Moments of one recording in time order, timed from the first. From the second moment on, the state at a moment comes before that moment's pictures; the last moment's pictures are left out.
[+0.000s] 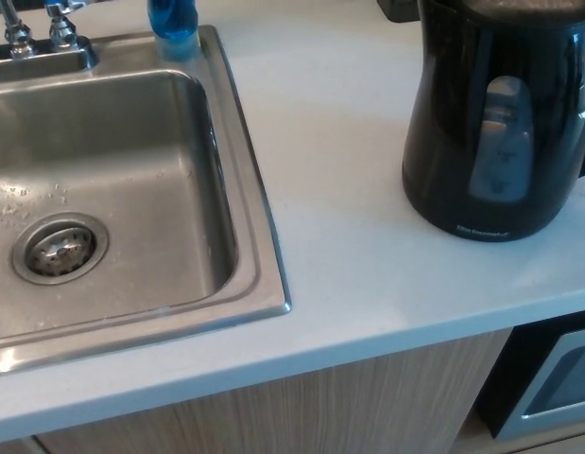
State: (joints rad) left_arm 0.29 0.13 0.41 1.23 -0.14 -0.55 0.10; right_arm 0.28 -0.20 -1.14 0.58 0.19 -0.06 0.22
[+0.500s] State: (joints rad) left_arm 0.27 0.13 0.41 1.22 -0.14 -0.55 0.12; right_arm 0.43 0.07 -0.78 0.51 0.08 -0.29 0.16
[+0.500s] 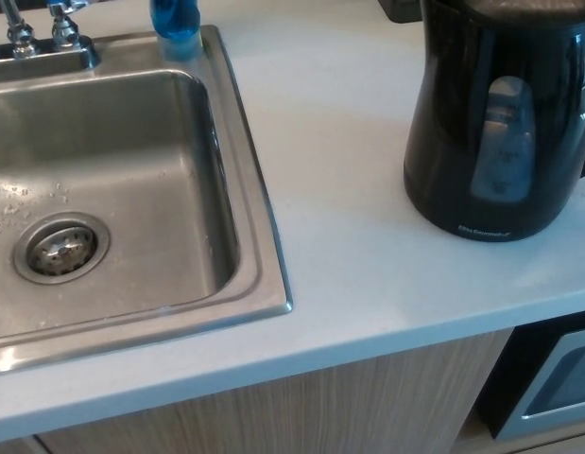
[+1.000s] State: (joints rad) left_arm 0.27 0.12 0.41 1.20 -0.14 -0.55 0.13; right_arm 0.48 -0.03 -0.57 0.68 -0.03 -0.52 0.06
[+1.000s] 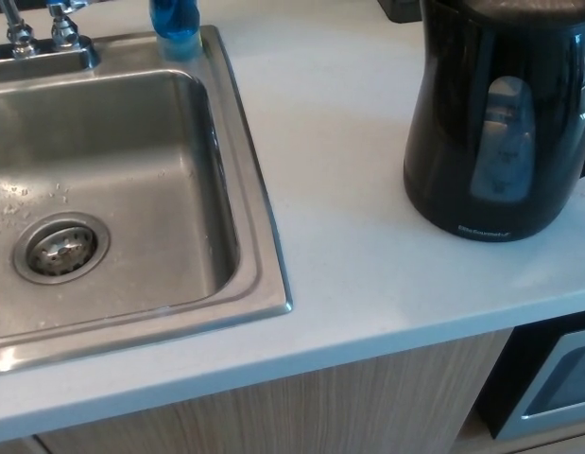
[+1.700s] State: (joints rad) left_arm 0.26 0.13 0.40 1.21 -0.14 -0.55 0.14; right_arm 0.48 -0.09 -0.44 0.82 -0.05 -0.71 -0.10
